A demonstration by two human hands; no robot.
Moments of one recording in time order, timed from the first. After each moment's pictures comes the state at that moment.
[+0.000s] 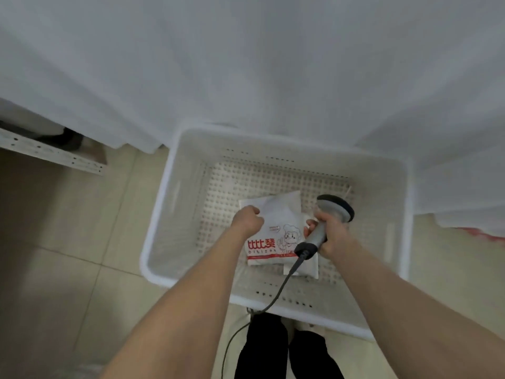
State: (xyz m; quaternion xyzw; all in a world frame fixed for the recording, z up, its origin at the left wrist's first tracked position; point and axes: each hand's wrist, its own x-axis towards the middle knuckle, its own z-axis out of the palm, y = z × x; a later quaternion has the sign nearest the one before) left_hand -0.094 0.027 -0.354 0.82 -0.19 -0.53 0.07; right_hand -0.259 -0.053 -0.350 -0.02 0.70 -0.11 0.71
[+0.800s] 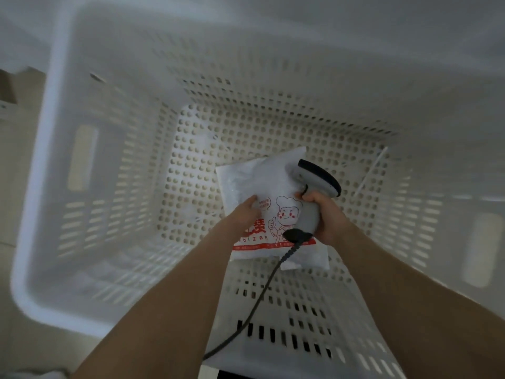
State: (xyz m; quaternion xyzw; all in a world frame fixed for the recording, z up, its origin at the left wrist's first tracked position) left_hand -0.116 0.046 -0.591 0.73 0.01 -0.67 0.16; right_hand -0.271 -0.051 -0.588 -0.16 0.62 0.00 0.77
